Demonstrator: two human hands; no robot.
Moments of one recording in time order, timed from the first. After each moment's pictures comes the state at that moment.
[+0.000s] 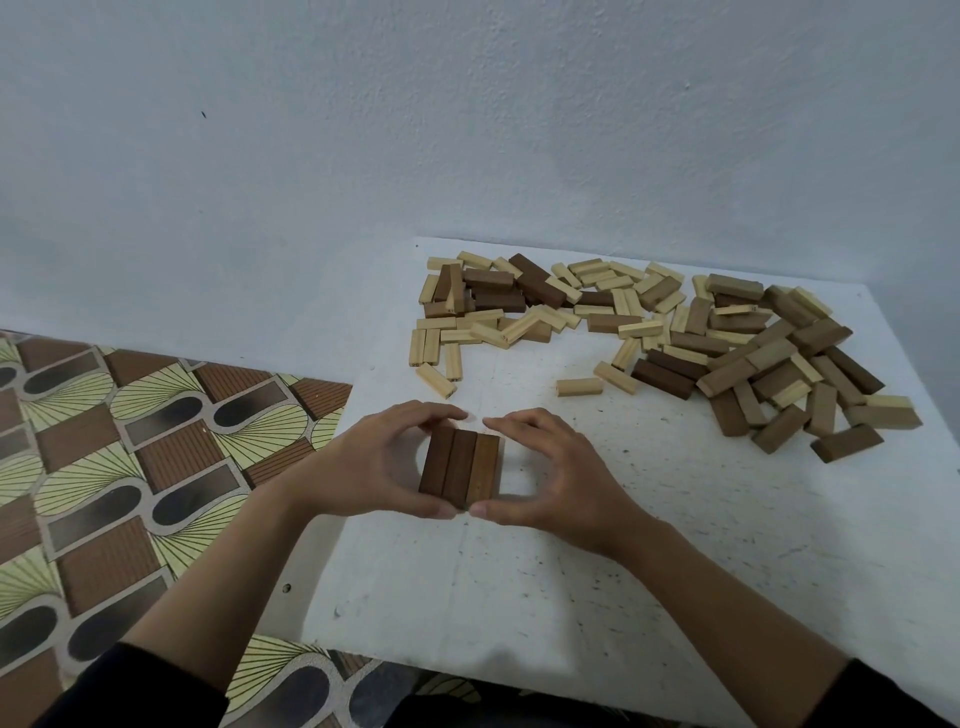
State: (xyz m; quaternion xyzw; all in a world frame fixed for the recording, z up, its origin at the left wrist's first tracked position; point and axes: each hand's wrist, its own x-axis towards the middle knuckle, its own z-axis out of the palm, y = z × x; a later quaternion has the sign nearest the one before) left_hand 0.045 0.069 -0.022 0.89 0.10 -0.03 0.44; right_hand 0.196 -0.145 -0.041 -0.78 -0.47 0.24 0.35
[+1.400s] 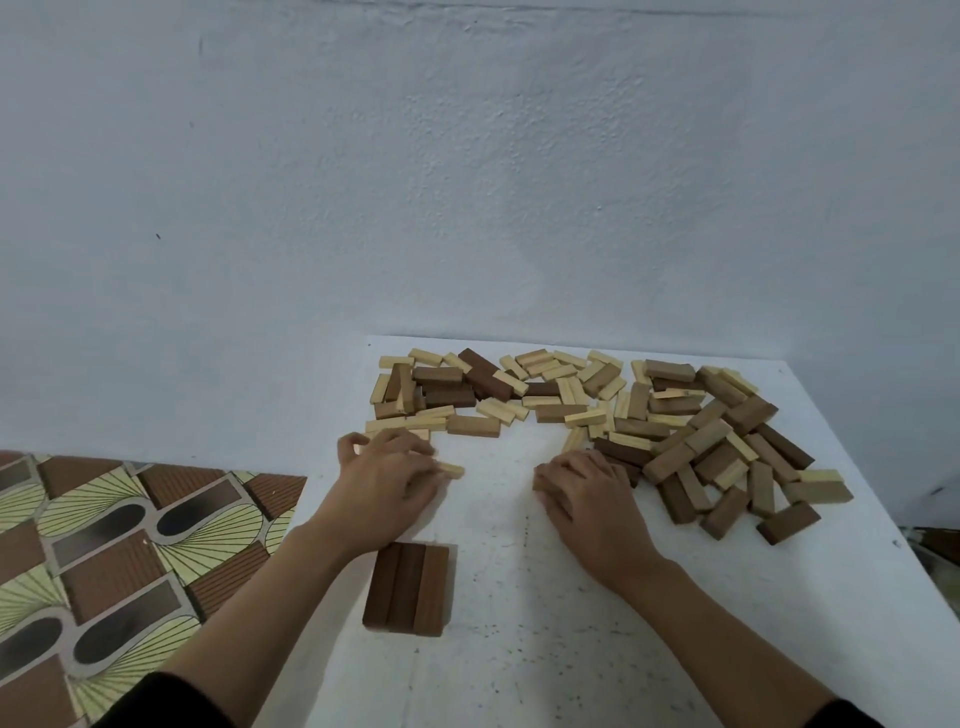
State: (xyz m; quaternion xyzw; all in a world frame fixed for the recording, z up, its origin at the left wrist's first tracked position) left_hand 0.140 0.074 -0.034 0.97 0.12 0.13 0.14; right_hand 0.291 -0.162 -0.060 -0.87 -0.44 -0.05 0.21
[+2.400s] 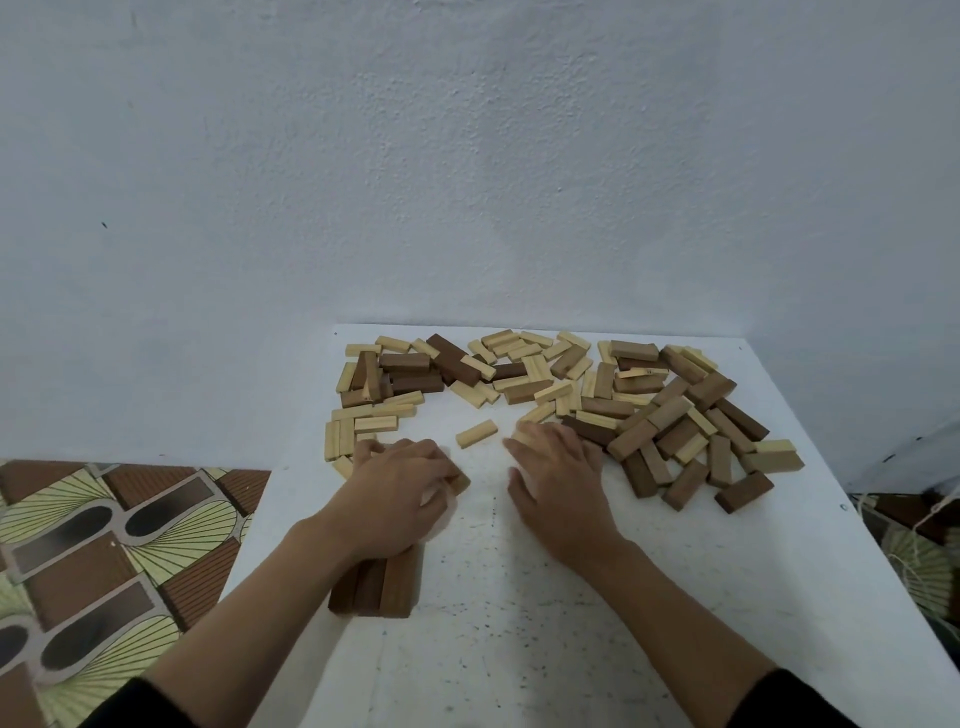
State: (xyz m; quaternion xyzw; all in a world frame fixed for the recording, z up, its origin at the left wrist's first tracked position) left_hand 0.155 0.022 -0.002 0.99 0.08 -0.05 0.14; right_hand 0.281 -0.163 -0.054 -0.89 -0.41 -0.07 0.18
